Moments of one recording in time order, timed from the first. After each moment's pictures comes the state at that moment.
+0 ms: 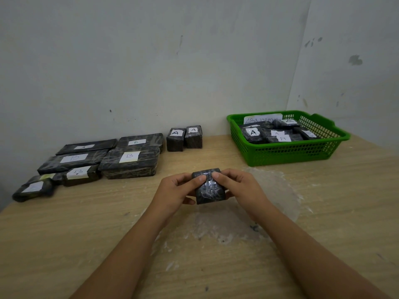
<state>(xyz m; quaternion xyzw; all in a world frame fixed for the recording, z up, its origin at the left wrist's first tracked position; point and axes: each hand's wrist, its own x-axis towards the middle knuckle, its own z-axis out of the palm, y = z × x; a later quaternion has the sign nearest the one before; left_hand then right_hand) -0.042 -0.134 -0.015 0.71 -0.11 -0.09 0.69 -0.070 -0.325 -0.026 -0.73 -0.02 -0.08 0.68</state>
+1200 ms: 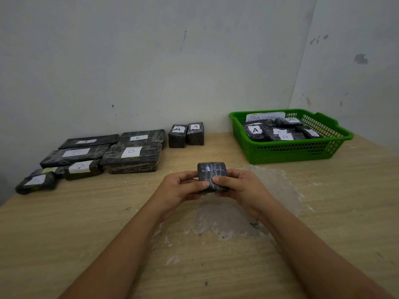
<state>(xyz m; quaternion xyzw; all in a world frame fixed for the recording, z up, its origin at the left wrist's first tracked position) -0.040 -0.130 -0.017 0.67 -0.14 -0.17 0.71 -0.069 -0.326 -0.025 -0.62 -0.01 0.01 0.79</state>
